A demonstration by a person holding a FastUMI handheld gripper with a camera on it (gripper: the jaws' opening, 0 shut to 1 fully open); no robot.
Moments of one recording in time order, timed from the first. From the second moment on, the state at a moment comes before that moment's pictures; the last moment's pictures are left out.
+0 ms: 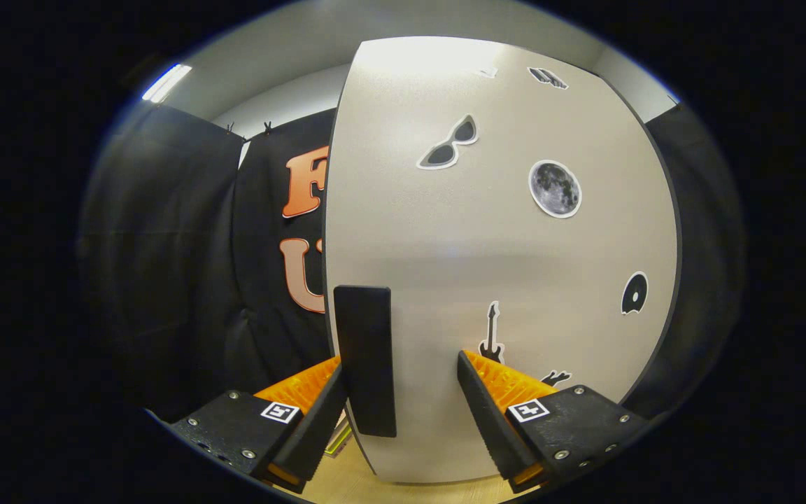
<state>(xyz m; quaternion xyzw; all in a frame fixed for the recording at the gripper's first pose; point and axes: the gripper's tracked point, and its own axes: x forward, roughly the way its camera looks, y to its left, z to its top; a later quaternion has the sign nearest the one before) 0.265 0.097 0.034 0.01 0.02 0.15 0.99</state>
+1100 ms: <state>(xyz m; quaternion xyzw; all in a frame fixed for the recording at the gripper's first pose) 0.196 0.083 0.054 0.02 0.01 0.14 0.99</state>
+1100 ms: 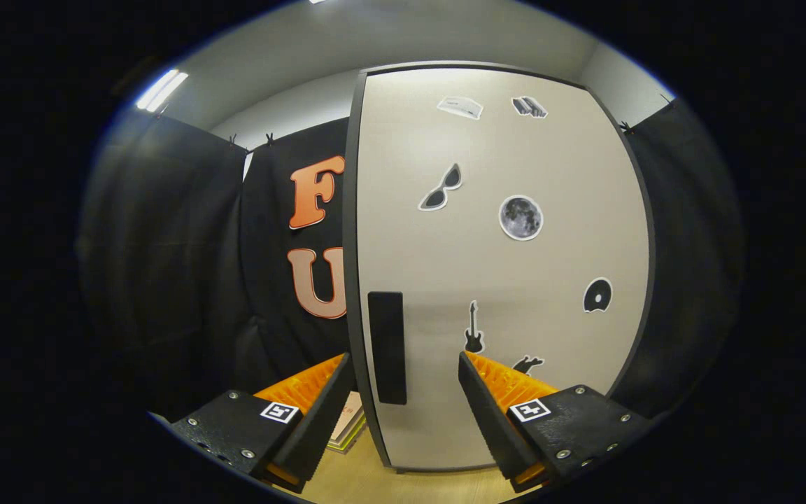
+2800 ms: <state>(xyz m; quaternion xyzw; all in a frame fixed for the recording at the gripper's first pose) -0.041 -0.025 0.032 0.02 0.01 0.03 1.00</state>
